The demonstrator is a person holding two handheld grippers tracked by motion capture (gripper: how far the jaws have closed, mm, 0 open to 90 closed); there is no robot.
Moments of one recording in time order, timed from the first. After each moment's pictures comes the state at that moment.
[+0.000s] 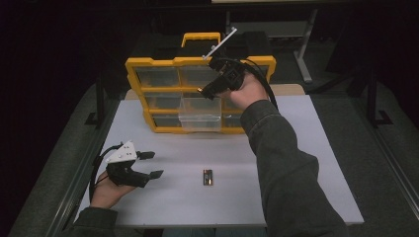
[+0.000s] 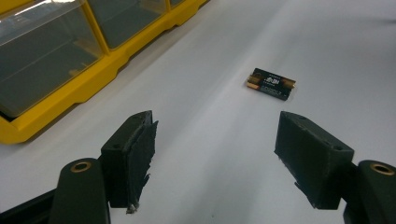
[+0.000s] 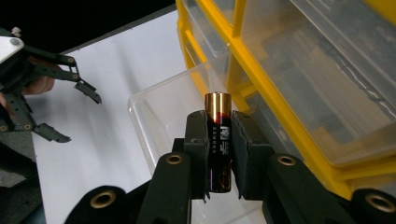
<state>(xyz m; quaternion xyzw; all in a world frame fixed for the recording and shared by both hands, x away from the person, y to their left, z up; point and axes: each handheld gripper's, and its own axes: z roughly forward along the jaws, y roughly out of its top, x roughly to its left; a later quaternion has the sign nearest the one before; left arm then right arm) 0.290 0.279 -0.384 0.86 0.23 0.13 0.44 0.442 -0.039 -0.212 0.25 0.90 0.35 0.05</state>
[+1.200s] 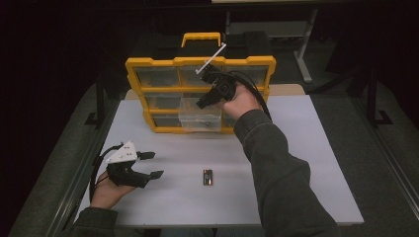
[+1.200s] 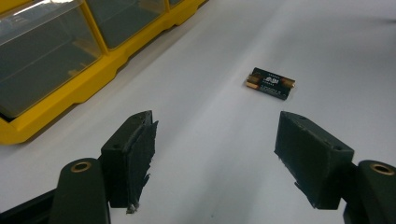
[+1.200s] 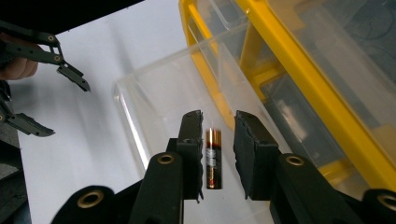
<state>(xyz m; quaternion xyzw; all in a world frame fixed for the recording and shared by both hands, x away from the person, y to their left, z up) 0.290 0.279 -0.385 0.86 0.23 0.13 0.45 0.443 -0.022 -0.246 0.24 0.91 0.32 0.05</state>
